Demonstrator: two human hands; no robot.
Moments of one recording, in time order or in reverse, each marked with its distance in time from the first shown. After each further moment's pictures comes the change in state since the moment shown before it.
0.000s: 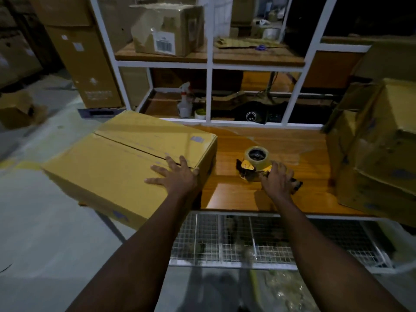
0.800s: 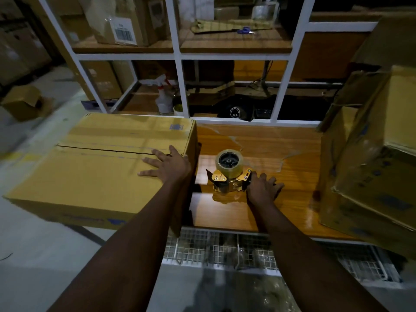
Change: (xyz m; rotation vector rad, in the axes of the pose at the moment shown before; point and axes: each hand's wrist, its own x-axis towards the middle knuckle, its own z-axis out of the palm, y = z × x) left_hand 0.058 0.165 0.033 -0.053 0.030 -0.219; right_hand 0.112 0.068 0.032 -0.211 -0.185 -0.130
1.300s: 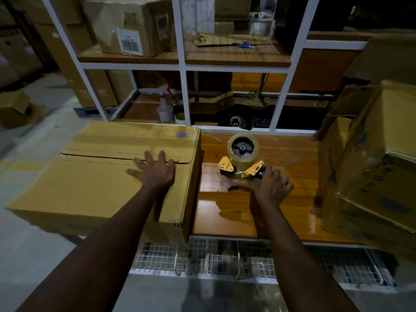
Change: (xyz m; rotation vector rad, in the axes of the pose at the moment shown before) left_hand 0.043 -0.073 -0.022 0.020 0.058 0.206; right_hand -0.025 -0.015 -0.043 0.155 0.347 0.171
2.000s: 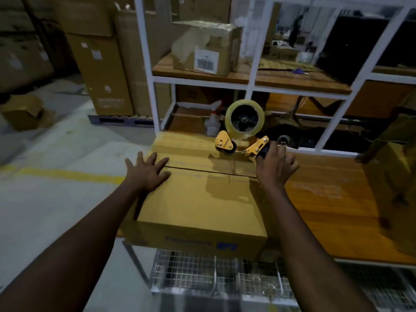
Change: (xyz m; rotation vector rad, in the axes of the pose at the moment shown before) left_hand 0.121 -0.290 -0.092 0.276 -0.049 0.345; right_hand -0.094 -0.286 -0.066 0.175 0.291 -0.114
